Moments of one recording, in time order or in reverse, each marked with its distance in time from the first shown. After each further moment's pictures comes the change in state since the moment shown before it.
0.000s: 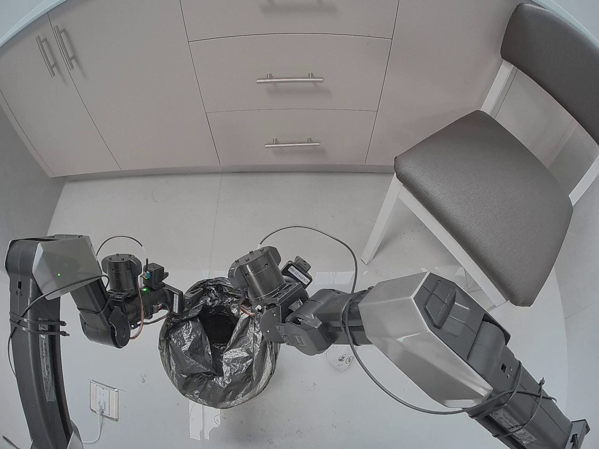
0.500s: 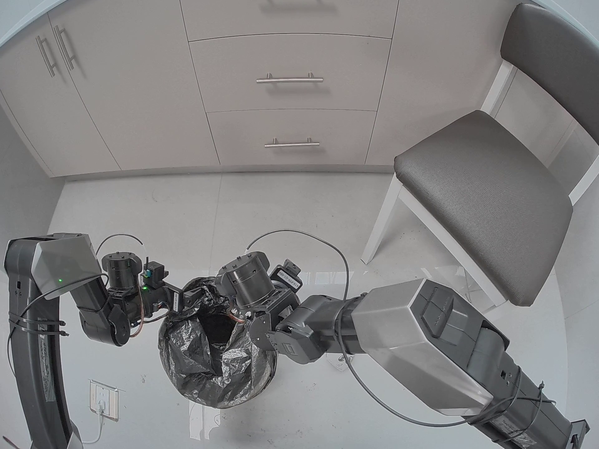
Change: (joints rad) left arm -0.003 -0.007 -0.011 0.020 0.002 0.001; right arm 0.044 -0.009 0.000 0.007 0.000 -0.011
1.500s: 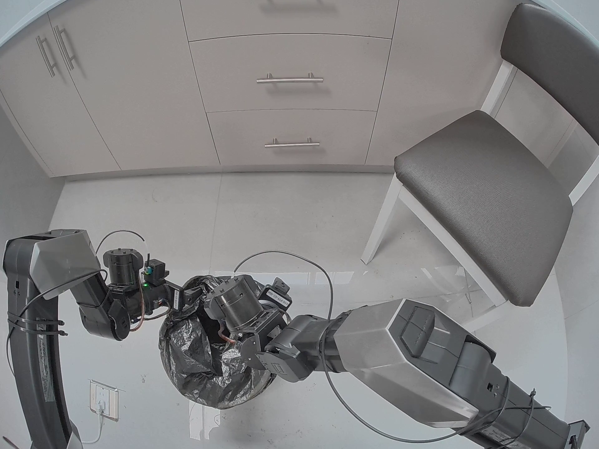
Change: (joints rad) left arm 0.000 -0.010 -0.041 0.084 0.000 0.001; right arm 0.036 0.049 0.000 0.002 -0.006 -0.012
